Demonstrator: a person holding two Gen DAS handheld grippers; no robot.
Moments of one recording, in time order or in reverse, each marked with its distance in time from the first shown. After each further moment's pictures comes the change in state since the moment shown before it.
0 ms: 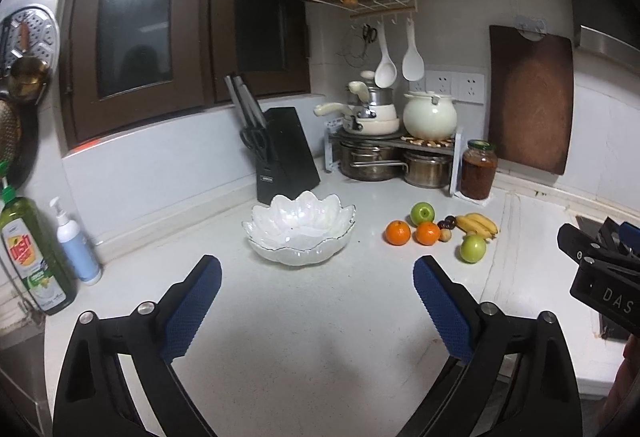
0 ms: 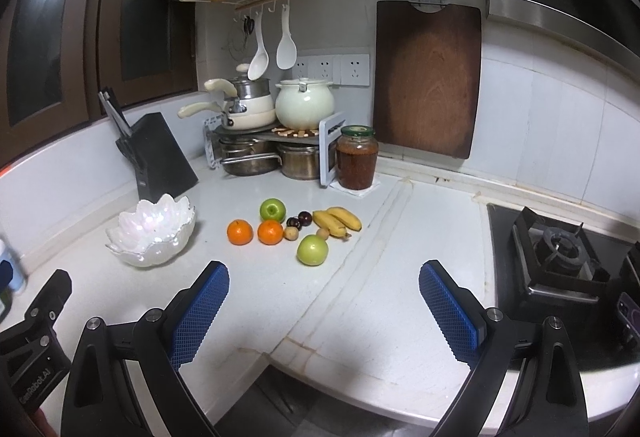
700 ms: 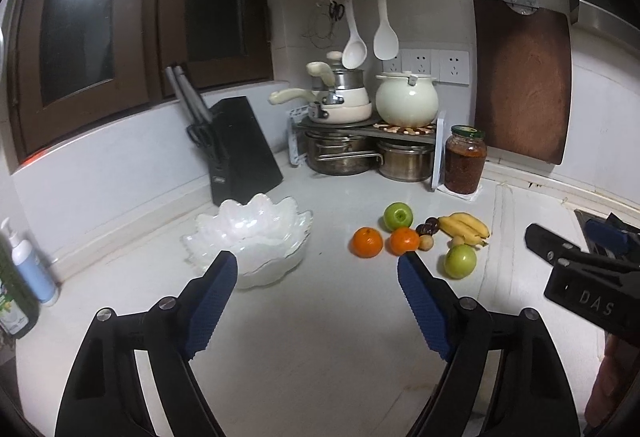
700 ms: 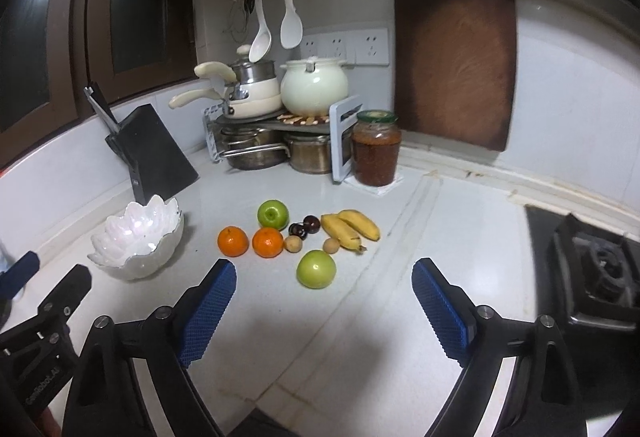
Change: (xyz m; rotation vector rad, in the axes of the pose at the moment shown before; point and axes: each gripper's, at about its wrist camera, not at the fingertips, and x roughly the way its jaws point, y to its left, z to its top) left arm 0.083 -0.058 0.023 0.042 0.041 -0.054; right arm 0.096 -0.020 0.021 0.007 0.059 0.116
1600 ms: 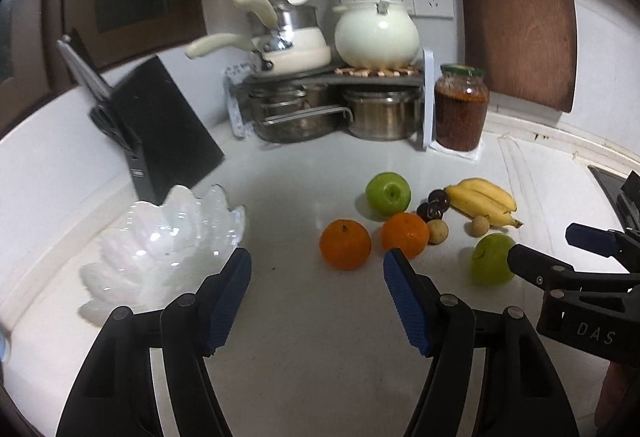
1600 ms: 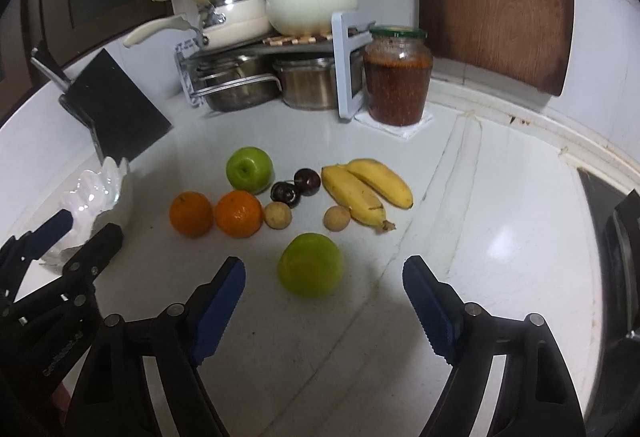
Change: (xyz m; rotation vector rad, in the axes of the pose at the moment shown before) left arm 0.154 -0.030 0.000 0.126 0.133 -0.128; right arm 0.138 -0.006 -0.006 0.021 0.230 0.016
